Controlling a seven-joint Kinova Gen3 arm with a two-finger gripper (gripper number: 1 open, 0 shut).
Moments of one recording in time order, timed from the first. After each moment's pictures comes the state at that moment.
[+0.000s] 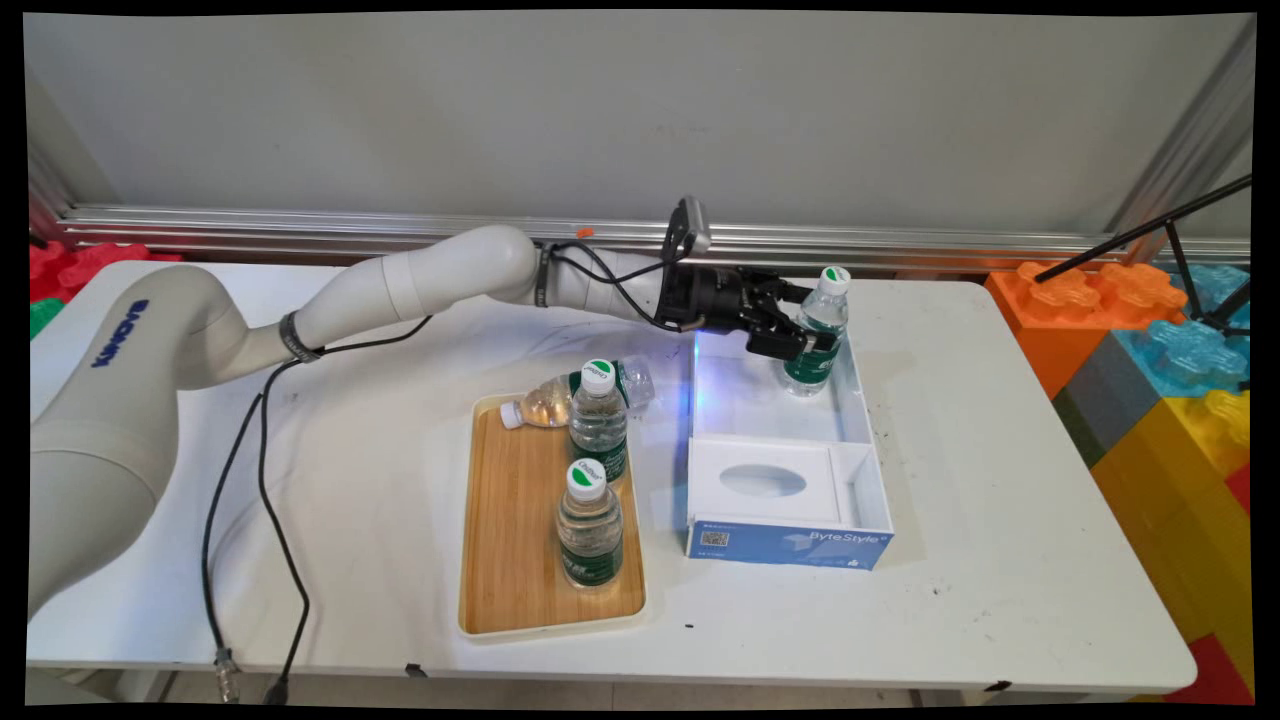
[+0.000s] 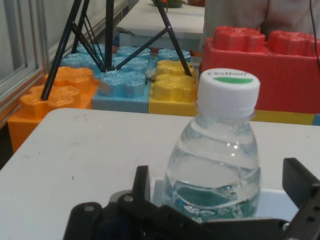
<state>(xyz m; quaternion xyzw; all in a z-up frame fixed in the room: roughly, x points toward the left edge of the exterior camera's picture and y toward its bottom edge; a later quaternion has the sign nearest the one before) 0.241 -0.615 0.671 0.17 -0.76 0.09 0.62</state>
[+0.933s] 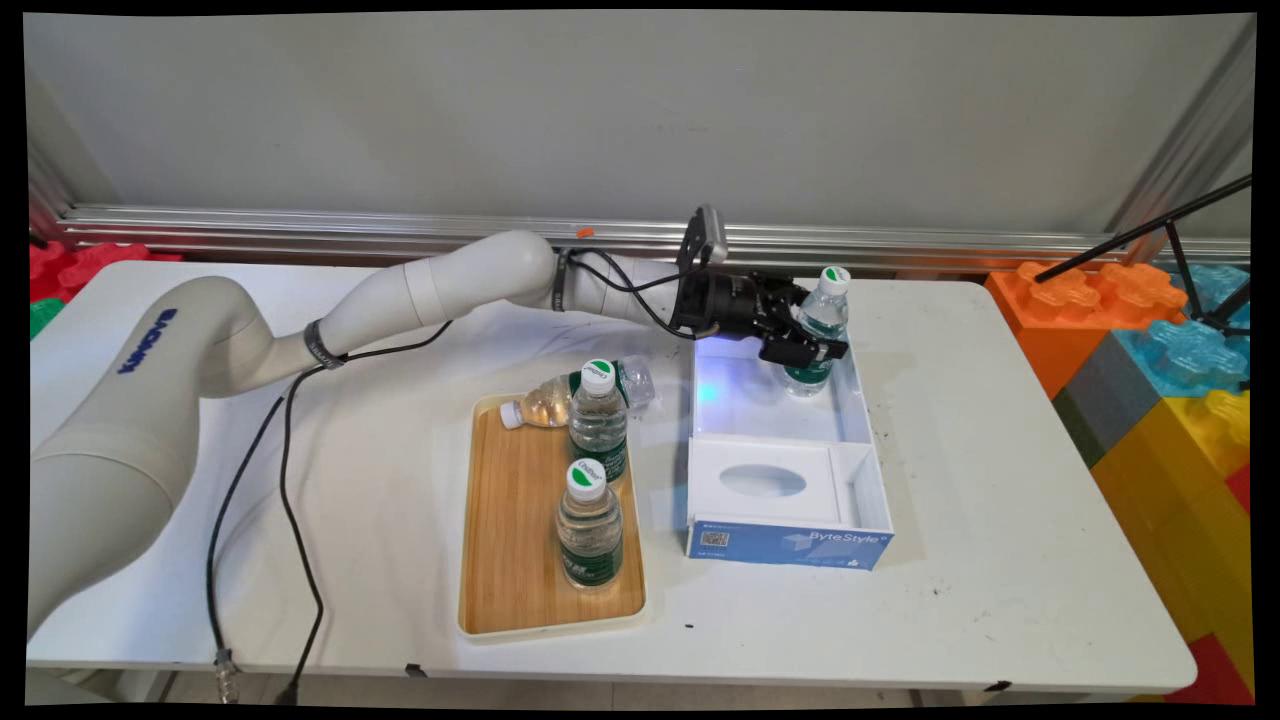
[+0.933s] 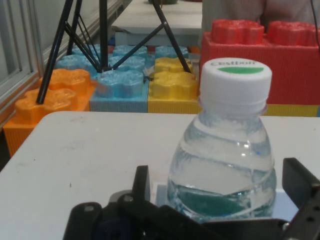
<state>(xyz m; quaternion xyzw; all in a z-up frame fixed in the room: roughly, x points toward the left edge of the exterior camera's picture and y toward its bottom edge) 0.227 -0.624 0.661 0.15 -0.76 0.10 0.62</state>
